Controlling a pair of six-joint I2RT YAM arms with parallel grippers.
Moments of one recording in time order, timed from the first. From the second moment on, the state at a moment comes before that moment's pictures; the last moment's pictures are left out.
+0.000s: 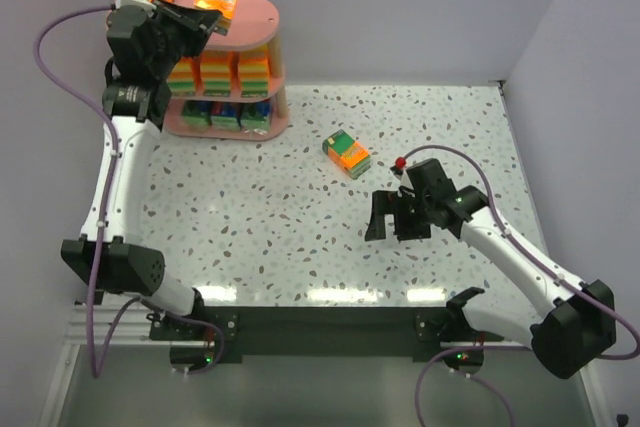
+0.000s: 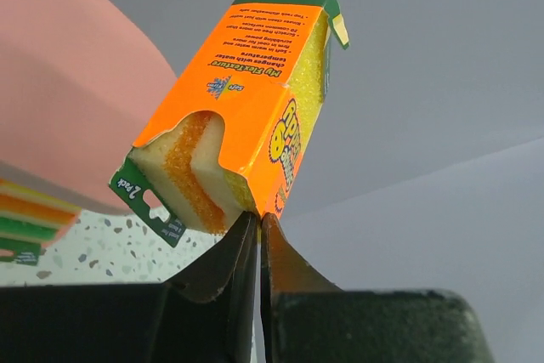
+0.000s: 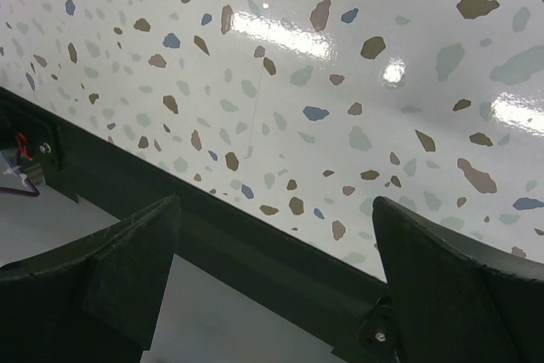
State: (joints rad) left arm -0.09 1.49 1.78 -0.26 0.16 -1.07; right arm 0.50 1.11 0.86 -0.80 -0.28 0.47
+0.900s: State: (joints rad) left arm 0.19 1.68 1.71 -0.08 0.41 -1.39; right arm 0.50 1.08 0.86 -0.81 -0.28 0.46
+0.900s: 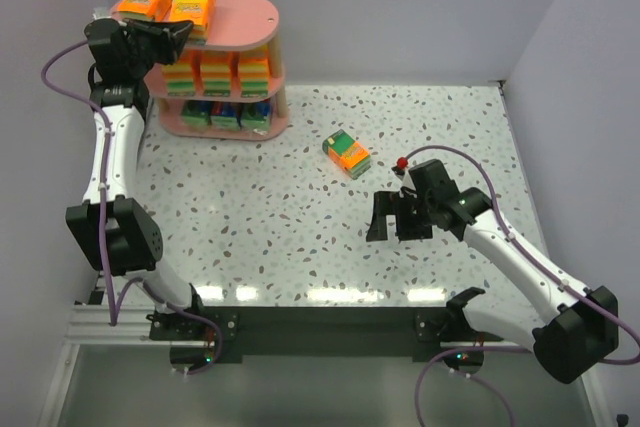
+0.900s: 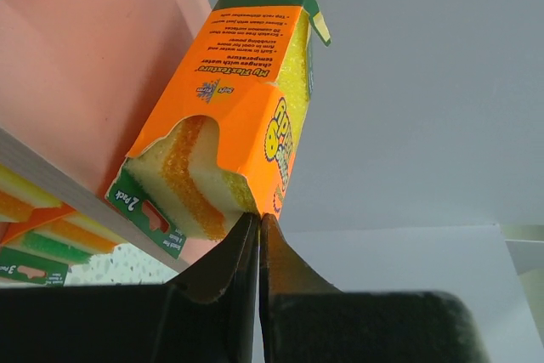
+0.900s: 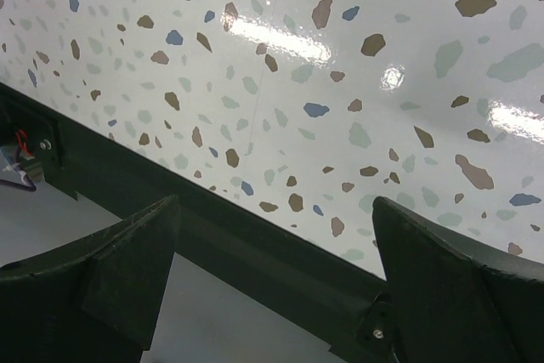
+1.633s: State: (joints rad) left arm 0.20 1.76 1.76 -0.04 0.41 -1.45; right arm 0.50 1.08 0.86 -0.81 -0.27 0.46
